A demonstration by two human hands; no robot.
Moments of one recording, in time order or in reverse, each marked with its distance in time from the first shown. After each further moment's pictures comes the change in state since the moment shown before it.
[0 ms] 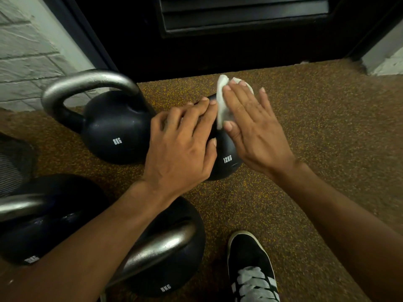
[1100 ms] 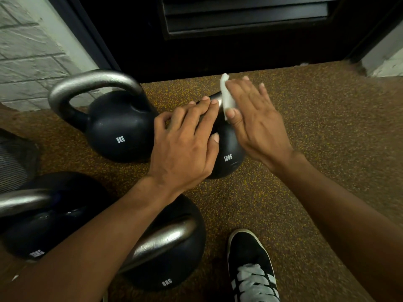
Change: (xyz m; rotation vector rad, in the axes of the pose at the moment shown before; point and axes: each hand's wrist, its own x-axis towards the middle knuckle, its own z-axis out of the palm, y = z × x) left_hand -0.001 0.003 0.003 -0.006 0.002 -0.026; right_hand 0.013 -0.002 -0.005 0.066 0.015 0.060
